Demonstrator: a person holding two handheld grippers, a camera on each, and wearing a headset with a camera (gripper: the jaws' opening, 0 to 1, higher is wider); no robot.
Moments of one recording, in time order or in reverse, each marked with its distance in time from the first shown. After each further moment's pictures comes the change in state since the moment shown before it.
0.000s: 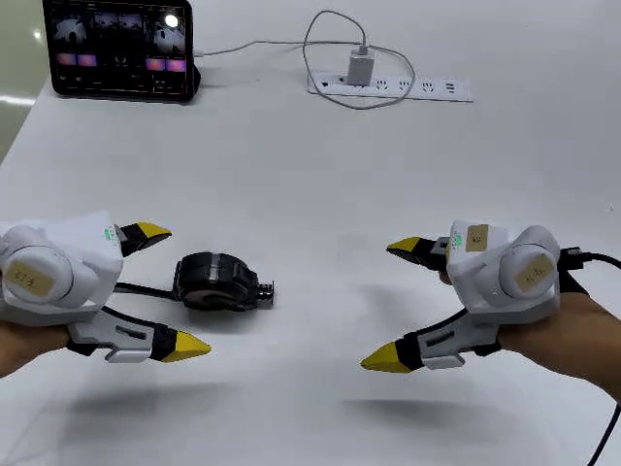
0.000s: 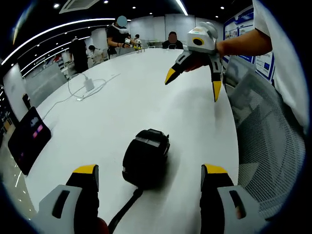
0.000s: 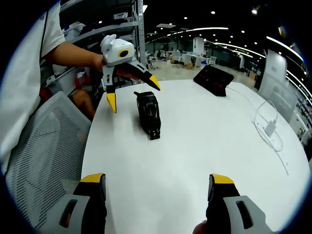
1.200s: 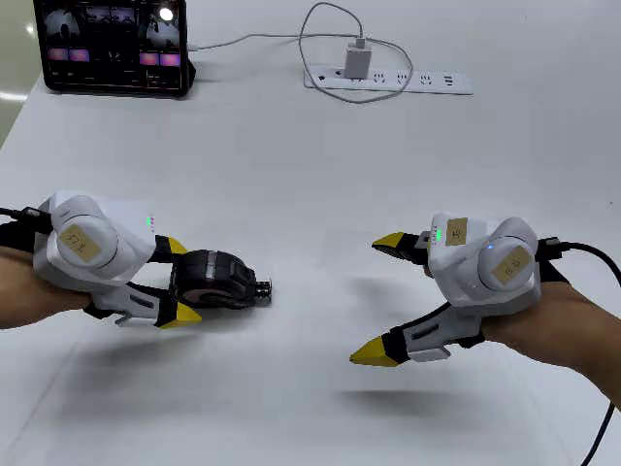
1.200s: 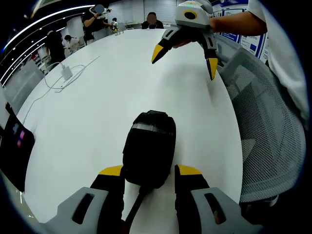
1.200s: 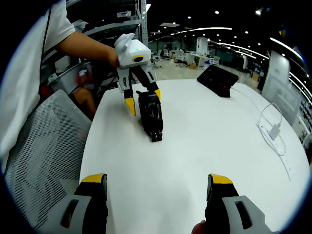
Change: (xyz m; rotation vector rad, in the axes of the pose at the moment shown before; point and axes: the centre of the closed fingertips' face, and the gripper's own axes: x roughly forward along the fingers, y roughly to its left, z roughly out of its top) left arm 0.025 0.007 -0.026 0.103 0.186 -0.158; right arm 0.011 0.002 0.004 -0.017 0.006 0.021
